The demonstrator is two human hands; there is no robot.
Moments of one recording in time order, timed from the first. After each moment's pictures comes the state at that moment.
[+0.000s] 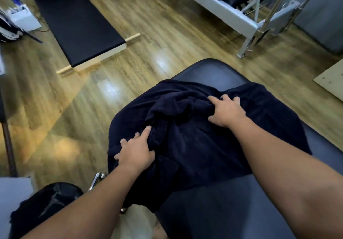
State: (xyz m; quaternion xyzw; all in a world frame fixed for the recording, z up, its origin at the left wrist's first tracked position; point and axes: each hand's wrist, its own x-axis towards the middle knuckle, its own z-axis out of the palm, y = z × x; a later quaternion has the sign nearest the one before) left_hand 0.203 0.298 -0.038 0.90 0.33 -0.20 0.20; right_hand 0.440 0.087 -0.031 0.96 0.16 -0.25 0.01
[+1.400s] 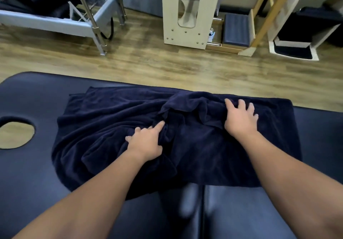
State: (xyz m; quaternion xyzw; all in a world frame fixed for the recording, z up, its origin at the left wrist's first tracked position) left_hand 0.212 -0.261 -0.015 0.95 -0.15 -0.26 0.05; right_hand 0.179 -0.564 -0.024 0.95 -0.27 -0.13 -0.08
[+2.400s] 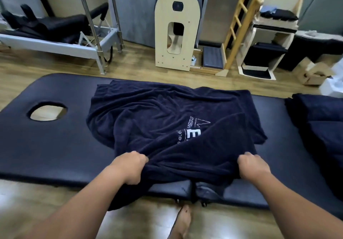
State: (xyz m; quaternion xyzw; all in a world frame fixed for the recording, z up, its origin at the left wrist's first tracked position) left_hand -0.012 -0.105 0.037 0.90 -0.33 -0.29 -0.05; right_hand -0.157 -0.490 0.006 0.94 -0.22 -0.25 0.08
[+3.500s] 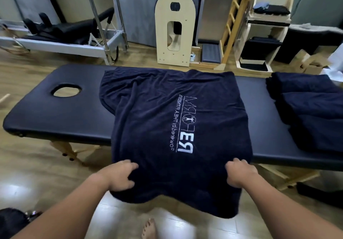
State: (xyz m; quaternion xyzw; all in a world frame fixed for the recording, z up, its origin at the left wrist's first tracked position) left_hand -0.210 -0.038 0.020 0.89 -0.30 -0.33 -0.01; right_hand -0.350 -0.430 0.010 0.93 -0.19 -0.33 0.01
